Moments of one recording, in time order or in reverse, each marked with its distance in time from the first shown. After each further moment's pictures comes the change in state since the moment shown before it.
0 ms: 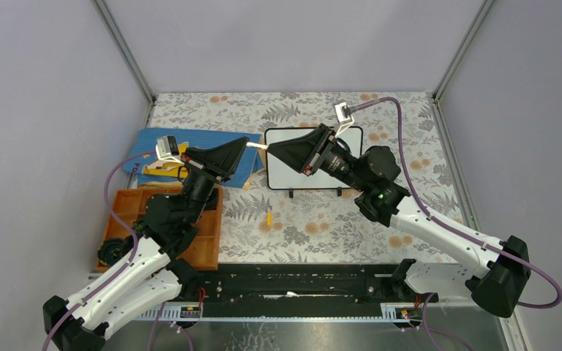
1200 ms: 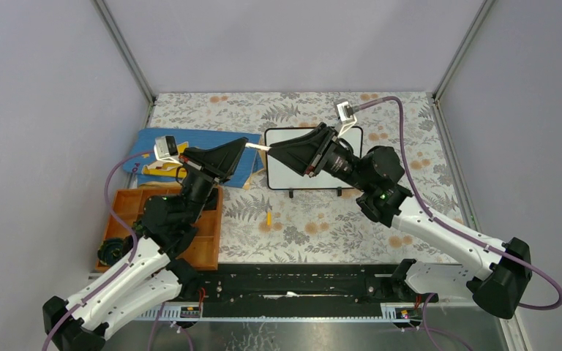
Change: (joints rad) left arm 0.000 -0.002 0.000 0.035 0.023 -0.013; right arm 0.000 -0.012 0.006 0.035 -0.038 0.018
